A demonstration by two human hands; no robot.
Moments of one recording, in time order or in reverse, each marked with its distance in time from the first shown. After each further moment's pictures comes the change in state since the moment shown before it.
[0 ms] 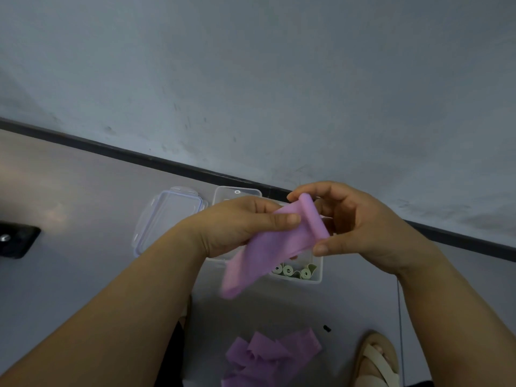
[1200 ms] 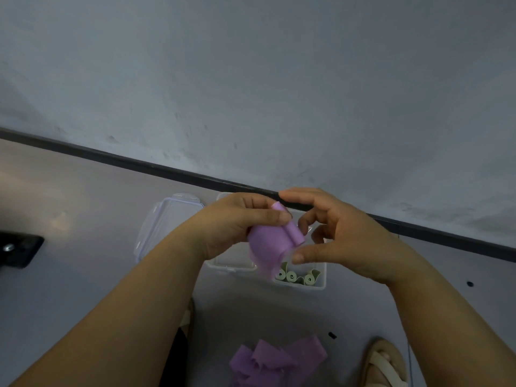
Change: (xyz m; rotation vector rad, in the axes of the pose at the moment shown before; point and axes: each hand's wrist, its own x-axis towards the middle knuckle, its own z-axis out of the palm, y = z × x) left_hand 0.004 -0.001 -0.009 -0.134 0.198 0.012; right_hand 0.012 0.003 0.013 -0.253 0.062 0.008
